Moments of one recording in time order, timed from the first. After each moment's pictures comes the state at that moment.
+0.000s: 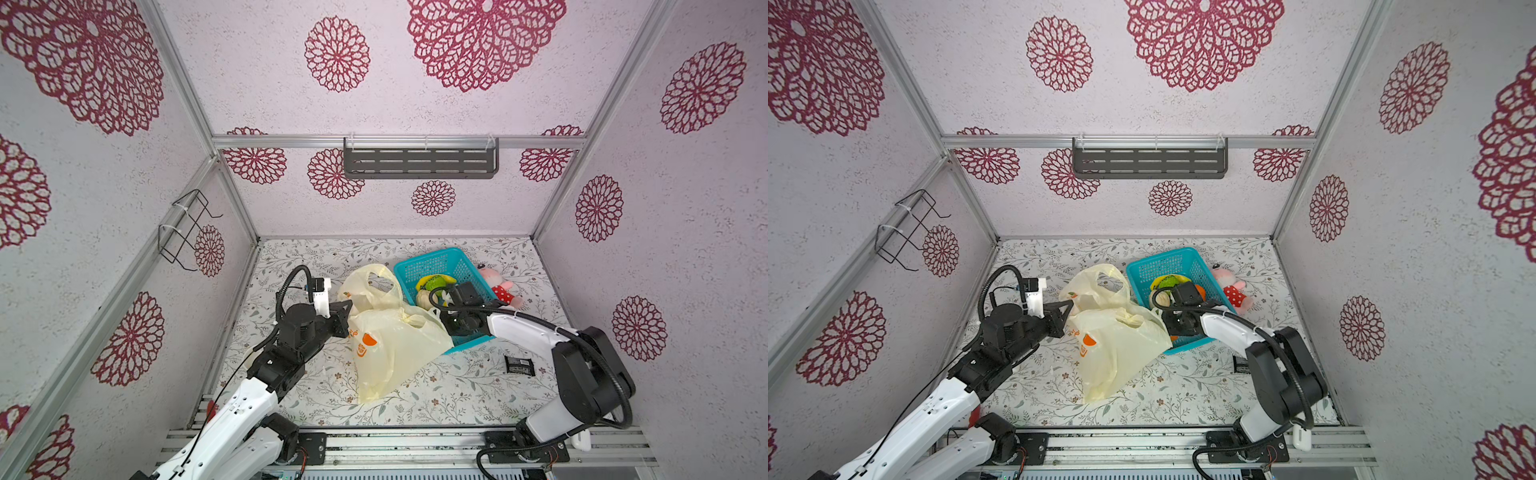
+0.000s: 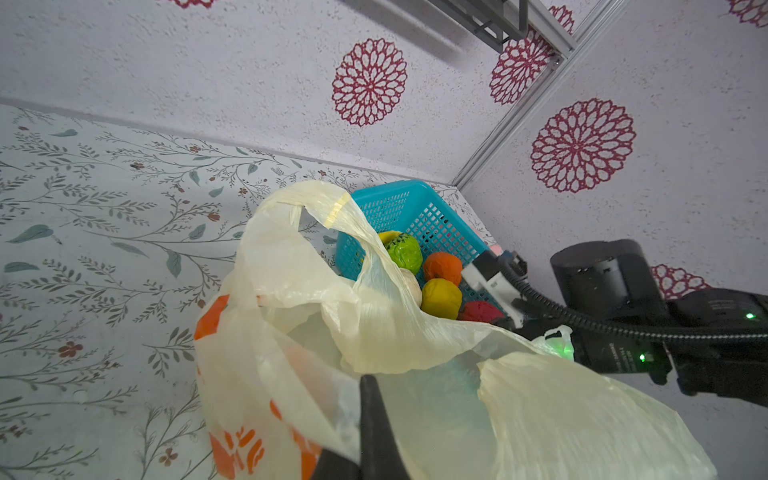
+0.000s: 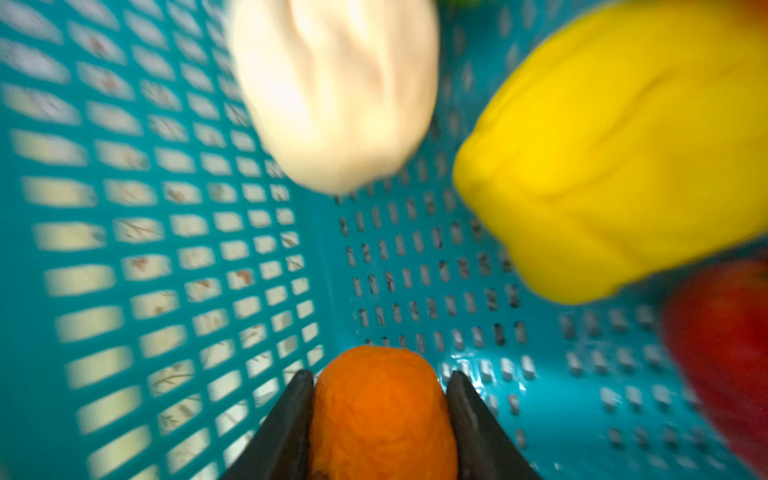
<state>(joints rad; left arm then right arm) -0.48 0.84 0.62 -0.08 0.07 -0.46 0.50 1.53 0.95 -0.44 -0.11 0.44</state>
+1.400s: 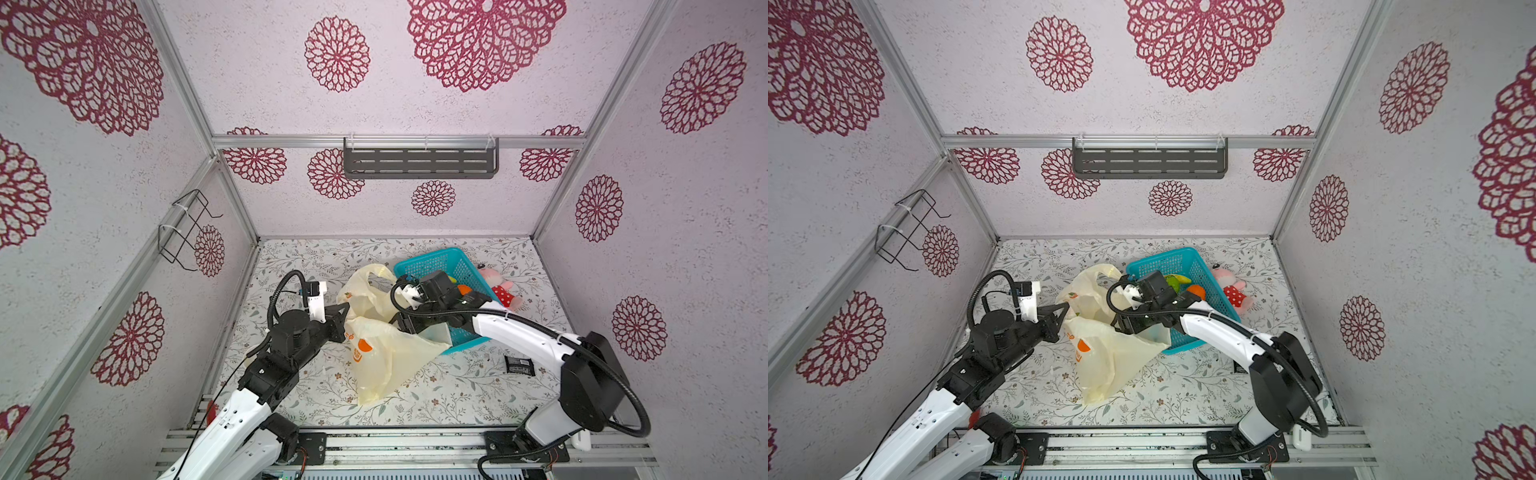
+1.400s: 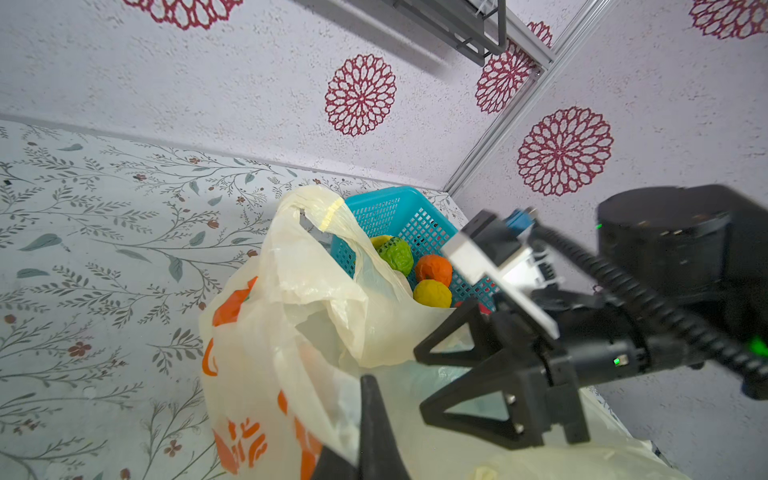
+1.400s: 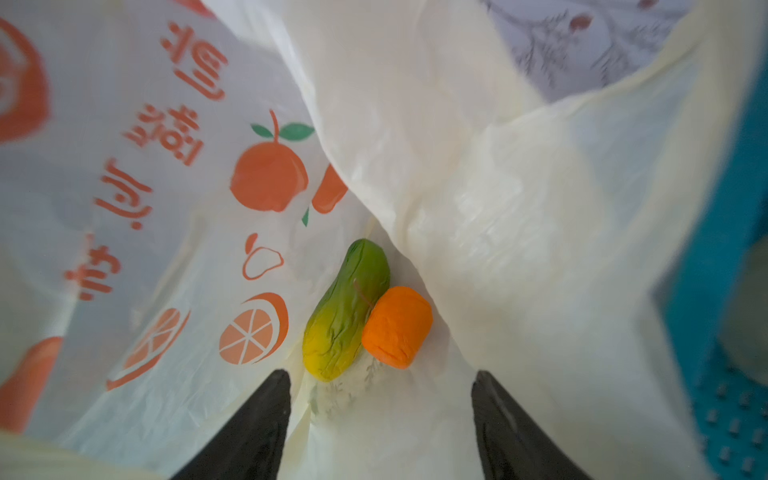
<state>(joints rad) -0.50 0.74 0.62 -0.14 0.04 -0.45 0.72 1.52 1.17 -0.43 -0.37 0.24</state>
